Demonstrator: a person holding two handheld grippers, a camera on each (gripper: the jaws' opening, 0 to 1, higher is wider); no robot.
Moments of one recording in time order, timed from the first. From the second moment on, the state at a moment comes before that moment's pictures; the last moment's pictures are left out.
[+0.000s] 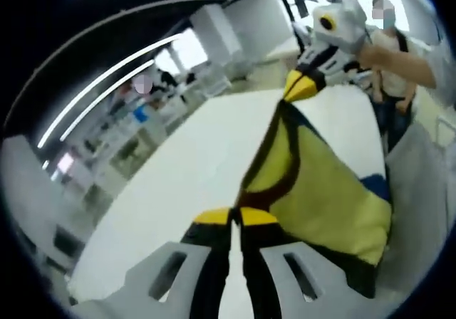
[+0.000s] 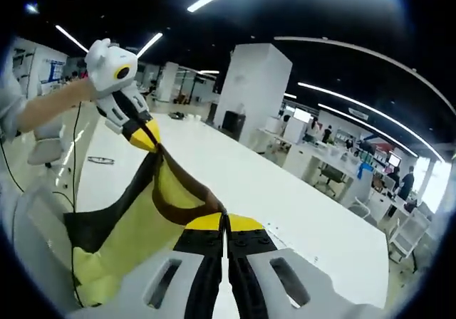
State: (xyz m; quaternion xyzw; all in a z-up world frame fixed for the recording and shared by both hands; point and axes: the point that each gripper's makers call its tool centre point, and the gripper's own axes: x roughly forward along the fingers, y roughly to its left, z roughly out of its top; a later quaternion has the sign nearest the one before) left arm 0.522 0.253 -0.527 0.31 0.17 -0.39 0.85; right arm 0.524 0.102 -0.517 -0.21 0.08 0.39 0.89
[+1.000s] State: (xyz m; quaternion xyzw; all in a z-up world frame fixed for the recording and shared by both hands) left arm 0.596 0.250 -0.622 0.31 0.22 -0.38 0.85; right arm 0.609 0.106 -0.610 -0.19 0.16 0.35 0.90
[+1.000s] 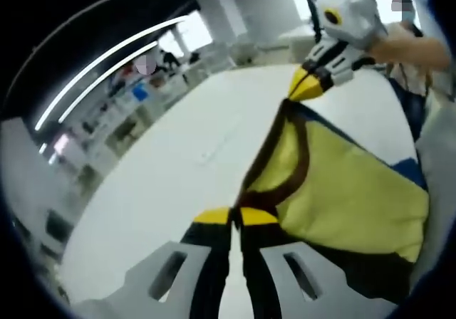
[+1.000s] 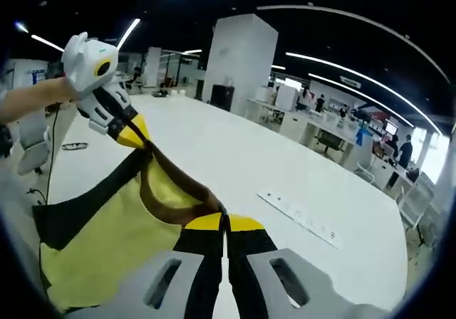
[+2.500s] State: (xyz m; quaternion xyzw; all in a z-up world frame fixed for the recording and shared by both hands) left arm 0.696 0.247 -0.765 0.36 0.29 -0.33 0.82; right arm 0.714 0.096 -0.769 -0.22 0.26 0.31 0.89
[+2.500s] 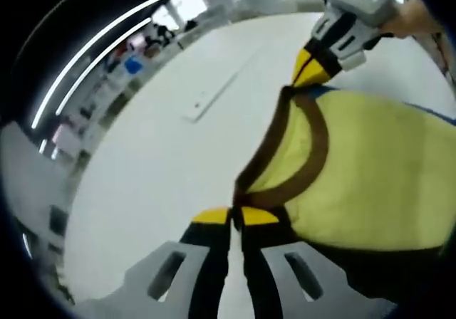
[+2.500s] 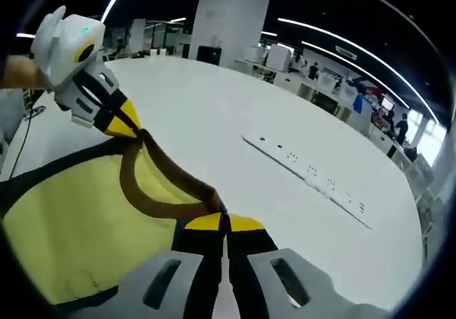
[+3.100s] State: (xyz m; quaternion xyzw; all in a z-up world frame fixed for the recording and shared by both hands) left arm 0.696 0.249 -0.759 0.33 0.28 -0.33 0.84; right arm 0.713 0.092 -0.756 -0.20 0.24 0.30 0.90
